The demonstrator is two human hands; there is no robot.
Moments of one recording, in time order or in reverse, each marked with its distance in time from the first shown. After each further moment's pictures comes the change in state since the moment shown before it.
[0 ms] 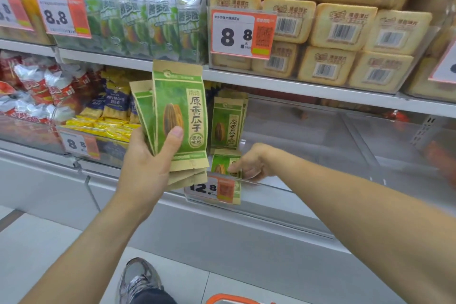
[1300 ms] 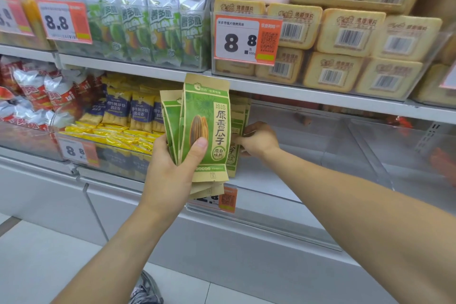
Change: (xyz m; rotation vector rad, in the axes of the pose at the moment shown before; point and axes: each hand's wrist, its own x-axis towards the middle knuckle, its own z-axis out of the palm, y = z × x) left_hand -0.001 -0.006 0.026 -0.031 -0.035 -0.008; right_hand 0.043 -0.016 -0.016 0.276 0.522 -0.423
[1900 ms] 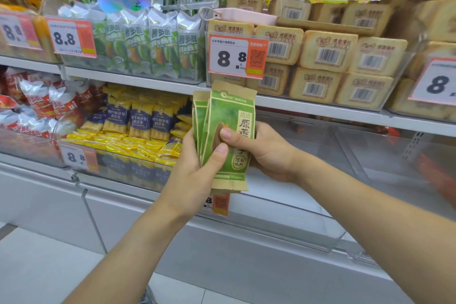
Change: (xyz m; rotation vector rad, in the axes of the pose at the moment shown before) left_hand -0.011 0.016 0.024 0.080 -0.271 0.068; right_hand -0.105 -0.055 -0.058 0.508 -0.615 -0.260
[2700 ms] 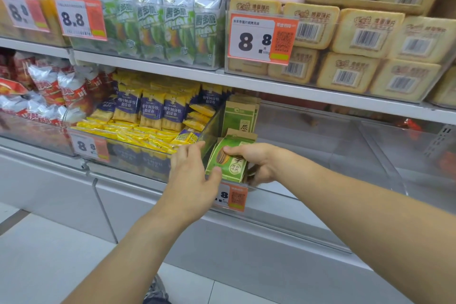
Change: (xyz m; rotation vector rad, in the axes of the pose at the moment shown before) left_hand 0.004 -0.038 -0.028 0.727 0.074 -0.083; right_hand 0.063 0.064 0.007 -0.040 0.262 0.783
